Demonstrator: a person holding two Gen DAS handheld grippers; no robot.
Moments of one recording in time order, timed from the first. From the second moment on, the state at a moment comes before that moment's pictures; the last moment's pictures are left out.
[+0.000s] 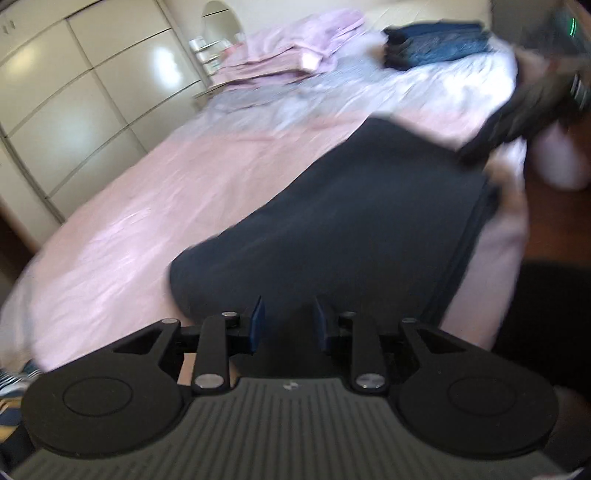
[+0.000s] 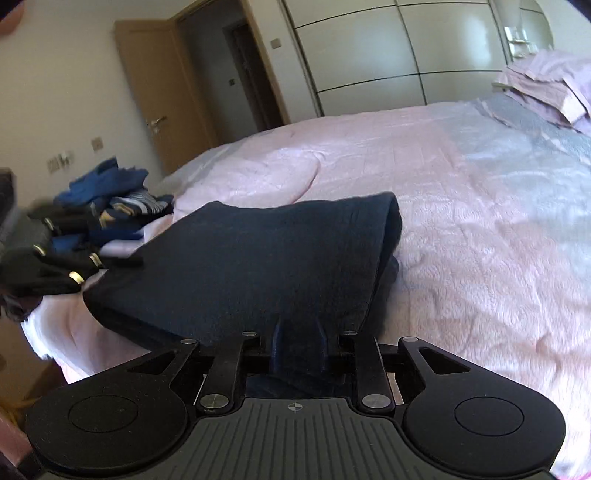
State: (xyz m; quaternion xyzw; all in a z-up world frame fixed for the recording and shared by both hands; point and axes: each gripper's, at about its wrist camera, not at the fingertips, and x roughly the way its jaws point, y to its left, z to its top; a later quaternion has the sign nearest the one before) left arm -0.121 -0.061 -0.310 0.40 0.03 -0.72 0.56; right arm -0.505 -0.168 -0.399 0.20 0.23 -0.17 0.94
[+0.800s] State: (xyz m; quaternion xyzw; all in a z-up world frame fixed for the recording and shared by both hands) left arm -0.175 0.000 -0.320 0.43 -0.13 -0.74 0.51; right arm -0.405 -0.077 -0.393 -0.20 0.38 -0.13 0.89
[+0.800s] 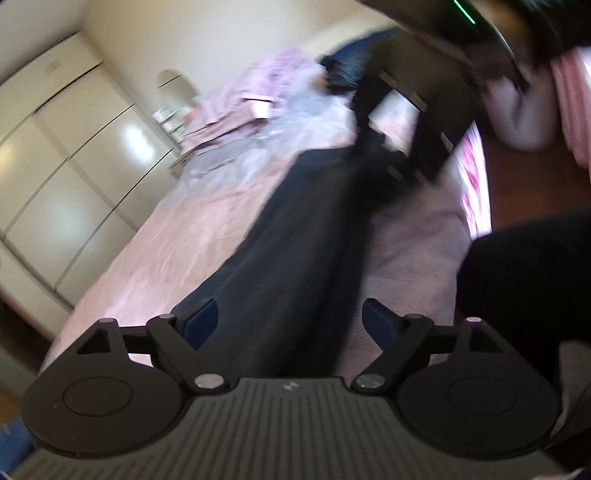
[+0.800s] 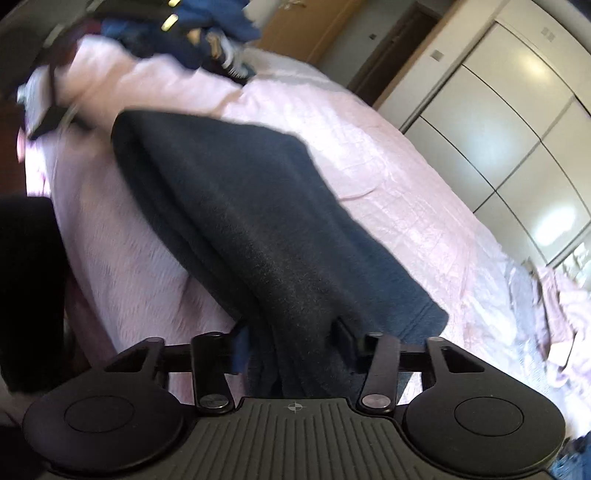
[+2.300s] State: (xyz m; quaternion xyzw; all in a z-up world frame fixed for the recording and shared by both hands) left arm -0.184 -0.064 -0.382 0.60 -0.29 -0.60 0.45; right arm -0.391 -0.083 -0.411 -0.37 0.38 -0.16 0.83
